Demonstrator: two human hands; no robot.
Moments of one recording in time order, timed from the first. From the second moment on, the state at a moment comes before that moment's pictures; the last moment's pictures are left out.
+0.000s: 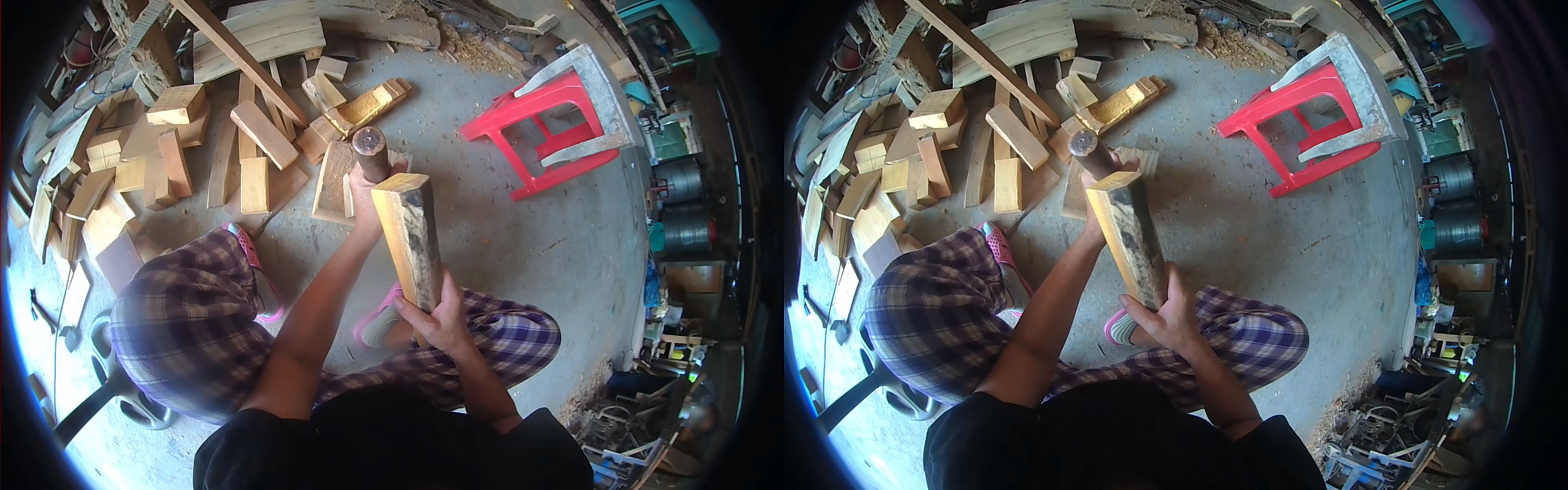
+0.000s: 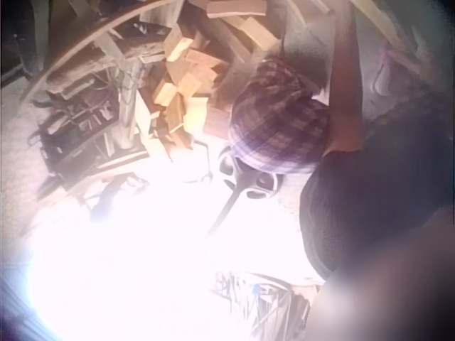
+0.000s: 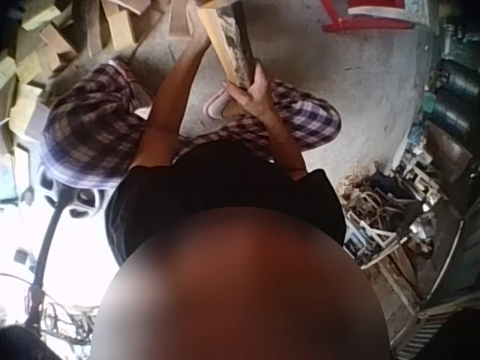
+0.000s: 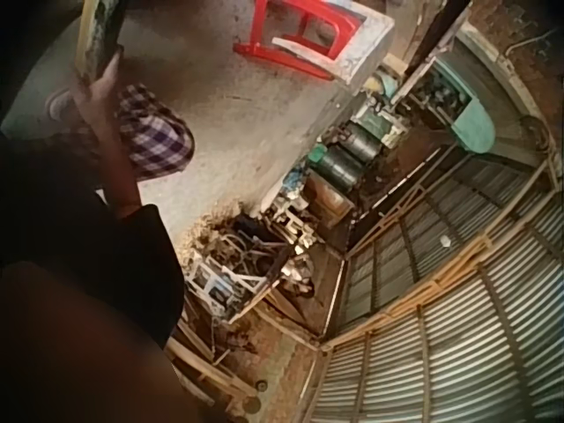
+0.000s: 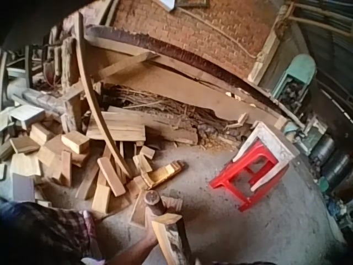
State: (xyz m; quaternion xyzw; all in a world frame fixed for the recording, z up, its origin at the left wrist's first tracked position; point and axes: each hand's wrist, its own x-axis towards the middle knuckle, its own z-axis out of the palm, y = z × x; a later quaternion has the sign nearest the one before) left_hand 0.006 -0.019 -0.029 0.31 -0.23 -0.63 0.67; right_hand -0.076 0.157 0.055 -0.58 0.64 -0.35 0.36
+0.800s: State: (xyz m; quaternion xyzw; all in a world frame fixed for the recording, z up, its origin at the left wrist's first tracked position) left_hand 0.007 -0.023 -0.043 0.34 -0.23 -0.62 0.67; right_hand -0.072 0.160 0.049 -0.57 0.61 -0.43 0.35
